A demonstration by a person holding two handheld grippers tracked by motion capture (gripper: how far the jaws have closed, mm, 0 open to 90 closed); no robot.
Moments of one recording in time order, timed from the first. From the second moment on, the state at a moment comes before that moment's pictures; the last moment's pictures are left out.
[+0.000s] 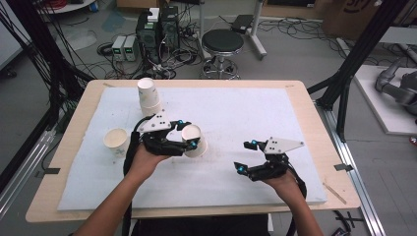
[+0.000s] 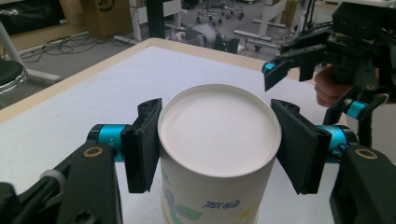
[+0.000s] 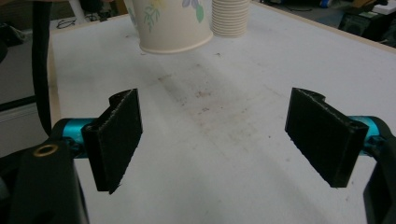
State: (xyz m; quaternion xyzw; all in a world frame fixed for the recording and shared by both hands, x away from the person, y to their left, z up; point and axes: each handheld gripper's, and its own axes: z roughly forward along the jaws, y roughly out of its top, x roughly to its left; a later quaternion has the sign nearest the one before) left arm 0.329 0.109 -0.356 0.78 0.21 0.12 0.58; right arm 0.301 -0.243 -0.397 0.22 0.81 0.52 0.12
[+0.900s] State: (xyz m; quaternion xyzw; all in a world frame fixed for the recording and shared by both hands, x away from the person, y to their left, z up) left arm 0.320 0.087 -0.369 0.80 0.14 0.06 0.58; right arm 0.311 -0.201 -0.400 0.14 0.84 0.52 0.06
